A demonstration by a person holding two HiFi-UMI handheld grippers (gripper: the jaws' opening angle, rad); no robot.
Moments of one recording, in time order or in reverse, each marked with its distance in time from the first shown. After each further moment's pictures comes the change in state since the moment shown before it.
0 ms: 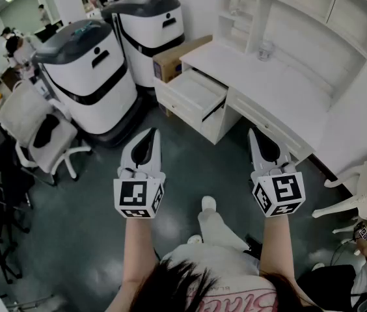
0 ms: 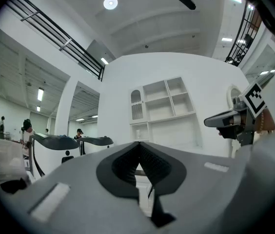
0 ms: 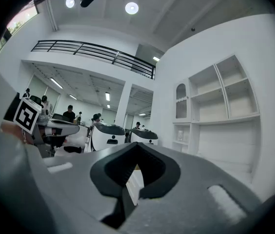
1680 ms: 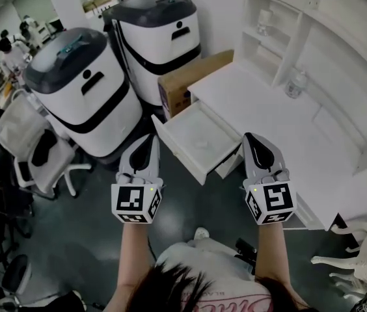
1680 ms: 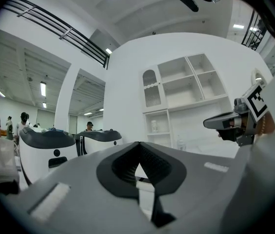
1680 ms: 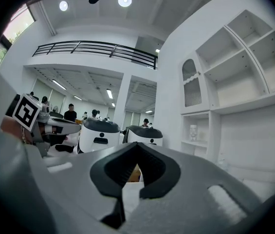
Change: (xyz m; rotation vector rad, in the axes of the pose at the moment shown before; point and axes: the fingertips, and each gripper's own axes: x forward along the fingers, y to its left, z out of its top) left arm 0.302 0.095 -0.051 -0.006 0.080 0.113; right arm 0.309 -0.146 -0.042 0.011 0.015 0.115
